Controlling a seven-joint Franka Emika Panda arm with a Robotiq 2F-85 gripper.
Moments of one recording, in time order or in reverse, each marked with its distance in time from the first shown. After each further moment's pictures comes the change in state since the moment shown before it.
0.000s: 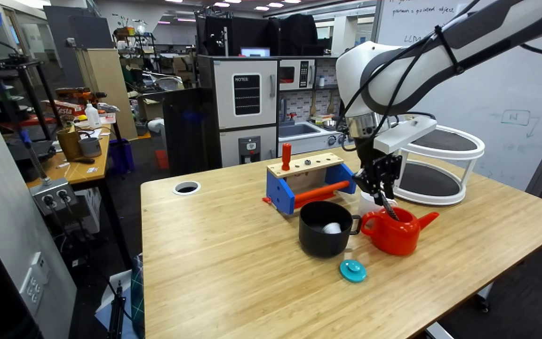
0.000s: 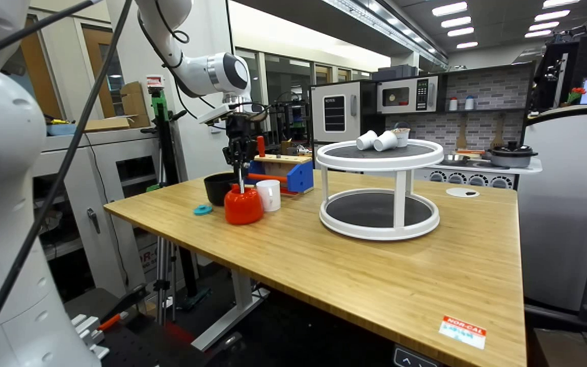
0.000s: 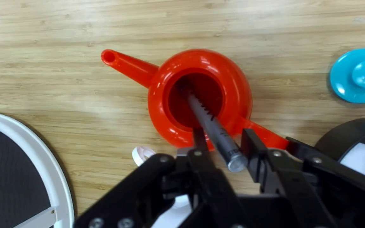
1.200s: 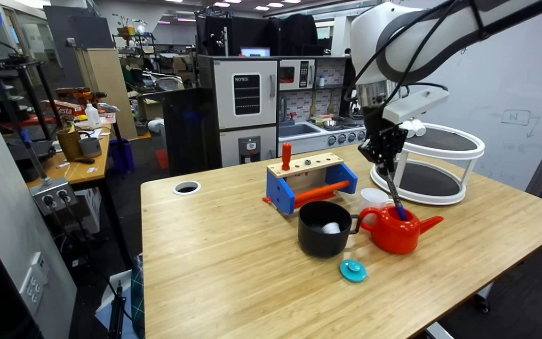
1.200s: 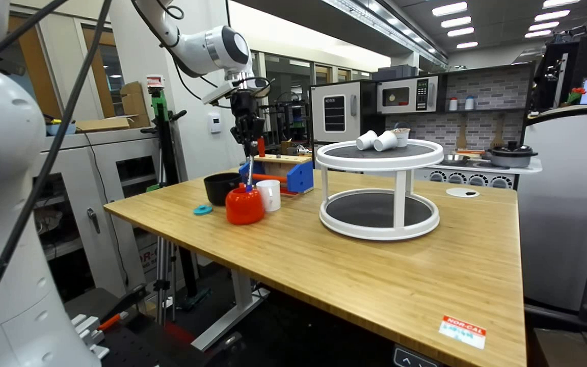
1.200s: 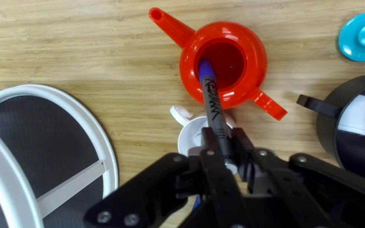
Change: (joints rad) arm -0.004 -0.105 -0.030 0.002 -0.047 0.008 0.003
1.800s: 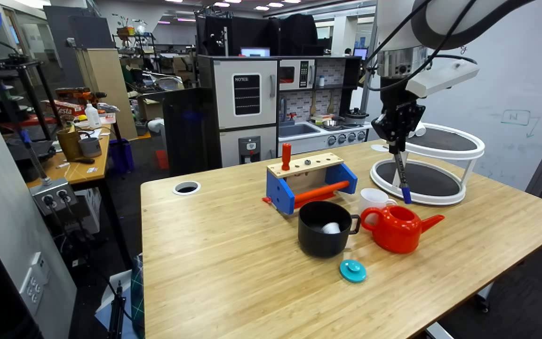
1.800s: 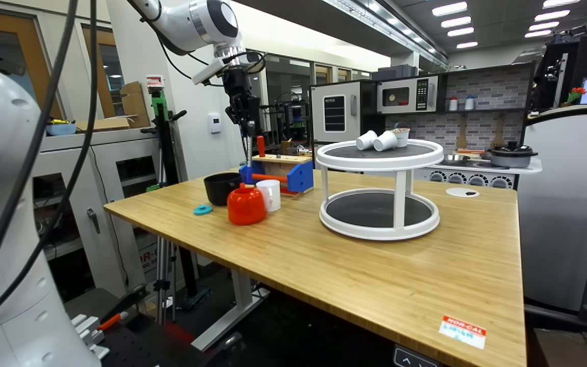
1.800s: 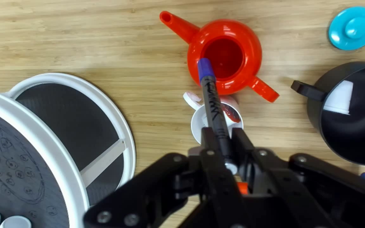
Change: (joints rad) arm -0.002 -0.174 0.001 -0.111 -0.020 0.053 0.012
